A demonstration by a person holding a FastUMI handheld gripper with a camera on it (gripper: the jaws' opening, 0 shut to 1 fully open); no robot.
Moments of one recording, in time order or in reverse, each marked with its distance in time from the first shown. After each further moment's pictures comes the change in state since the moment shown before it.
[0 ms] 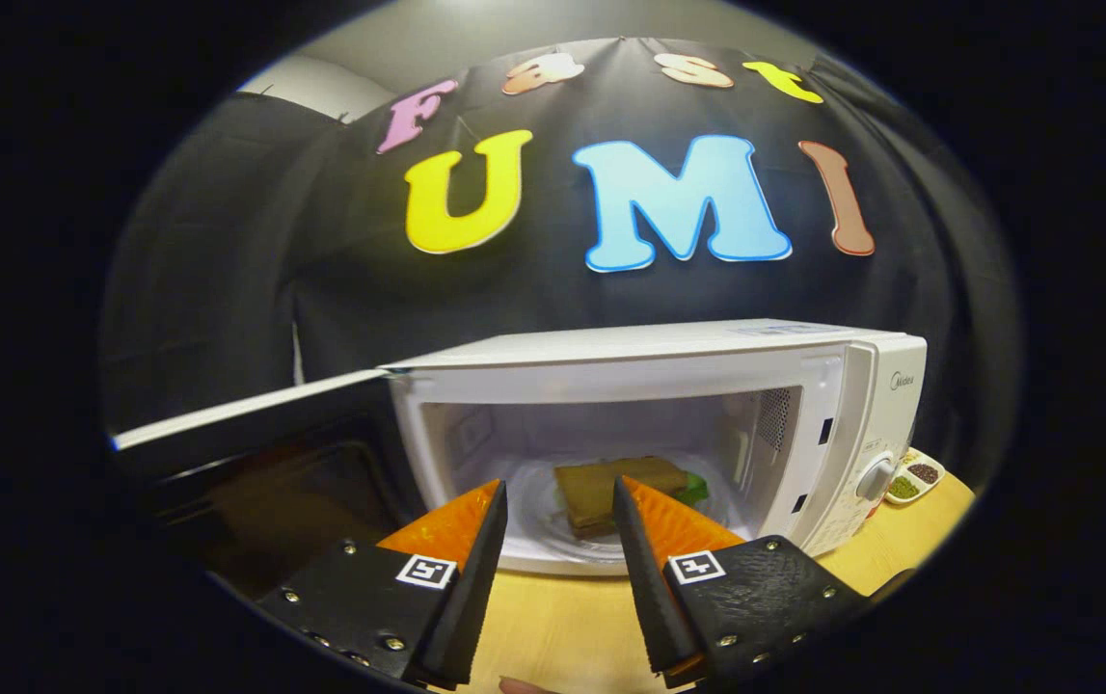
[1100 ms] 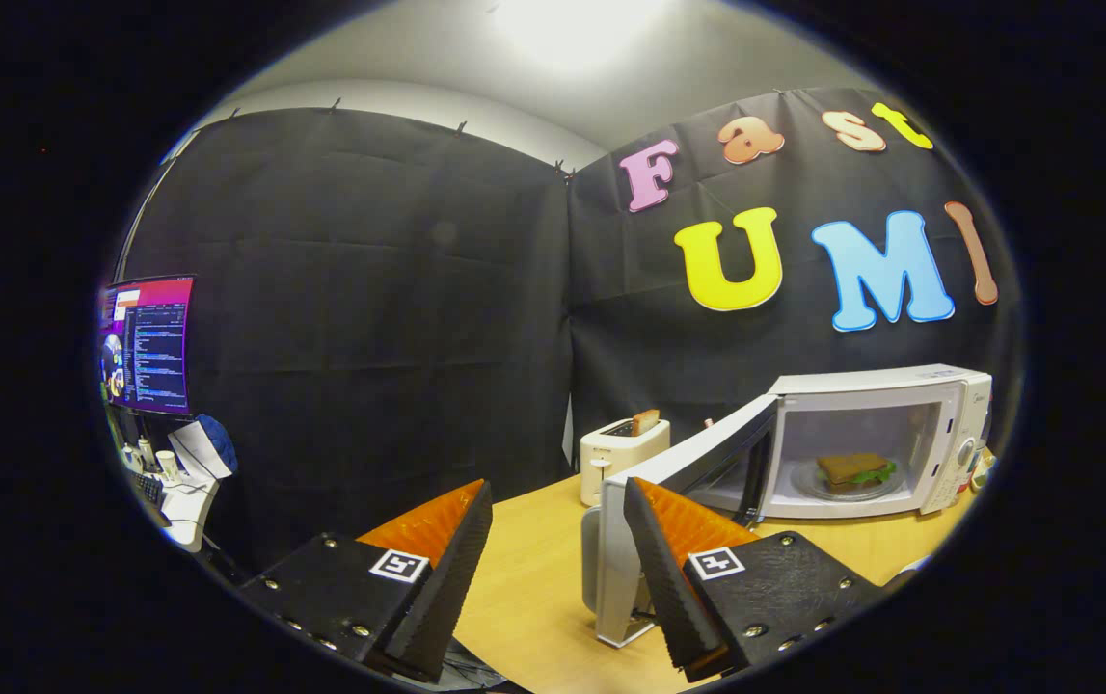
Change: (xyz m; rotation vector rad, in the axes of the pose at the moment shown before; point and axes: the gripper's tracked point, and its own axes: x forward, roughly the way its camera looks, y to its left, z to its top) arm -0.234 0.250 -0.011 -0.061 -0.085 0.582
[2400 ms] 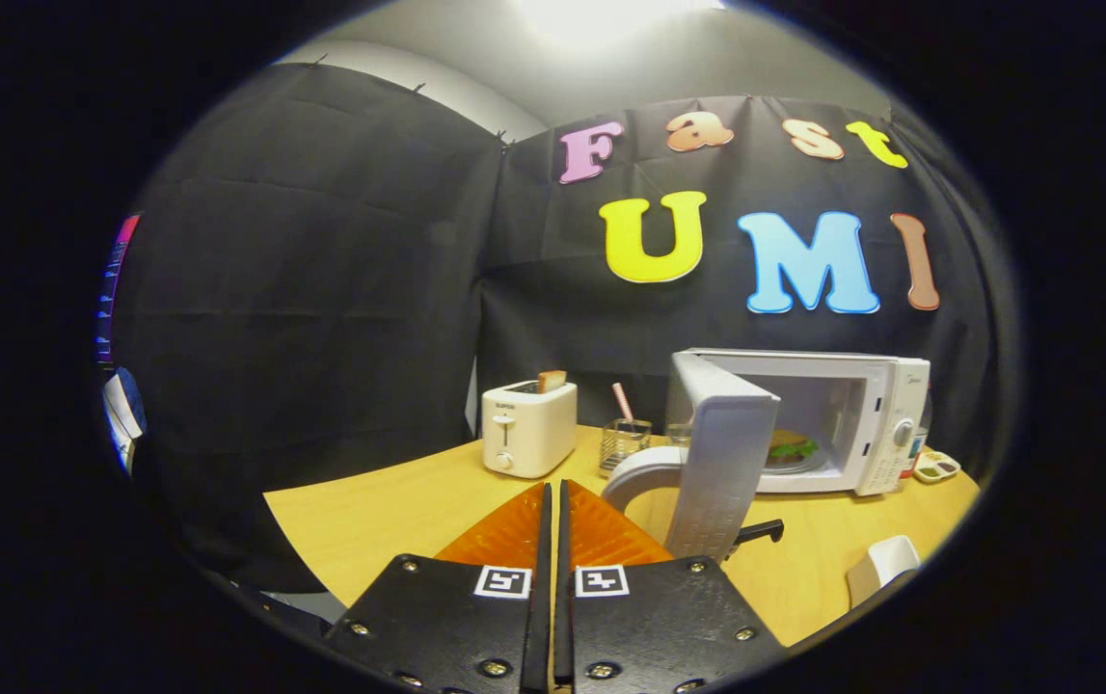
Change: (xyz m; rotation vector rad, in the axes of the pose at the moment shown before) arm -0.018 -0.093 -0.045 -0.083 0.053 -0.392
